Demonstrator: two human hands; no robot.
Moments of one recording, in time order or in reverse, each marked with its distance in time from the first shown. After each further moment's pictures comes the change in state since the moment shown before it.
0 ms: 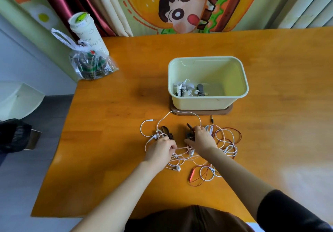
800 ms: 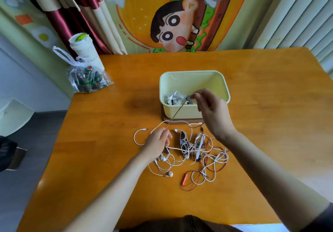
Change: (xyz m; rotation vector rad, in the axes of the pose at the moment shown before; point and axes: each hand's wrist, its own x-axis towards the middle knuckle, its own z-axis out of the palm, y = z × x) left_hand 0.009 0.029 -0.038 -0.582 0.067 -0.113; right_hand -0.068 -0.042 -0.134 0.595 0.604 -0.493
